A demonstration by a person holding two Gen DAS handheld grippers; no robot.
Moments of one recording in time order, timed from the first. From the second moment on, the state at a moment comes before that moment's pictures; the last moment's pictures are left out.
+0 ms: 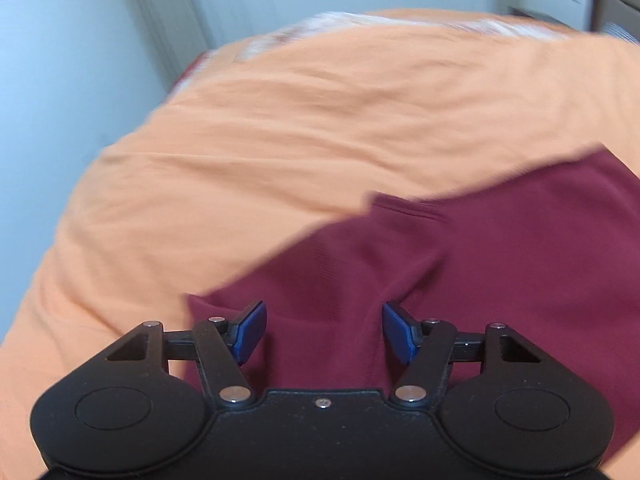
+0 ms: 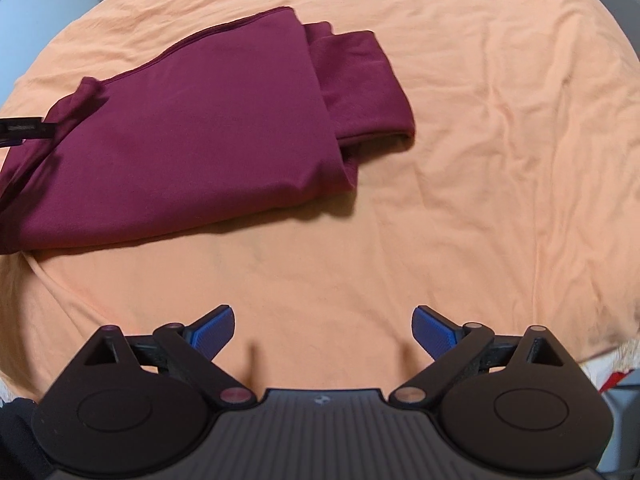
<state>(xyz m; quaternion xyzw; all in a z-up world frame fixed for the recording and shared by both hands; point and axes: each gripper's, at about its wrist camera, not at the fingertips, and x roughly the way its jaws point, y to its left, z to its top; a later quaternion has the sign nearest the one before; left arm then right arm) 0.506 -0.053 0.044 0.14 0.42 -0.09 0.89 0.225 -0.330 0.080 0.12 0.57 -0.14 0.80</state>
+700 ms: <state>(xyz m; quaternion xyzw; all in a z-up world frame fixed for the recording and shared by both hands) 0.411 0.094 0.056 -0.12 0.46 -0.06 0.88 0.282 -0.294 0.070 0.08 0.58 -0.07 0.80</state>
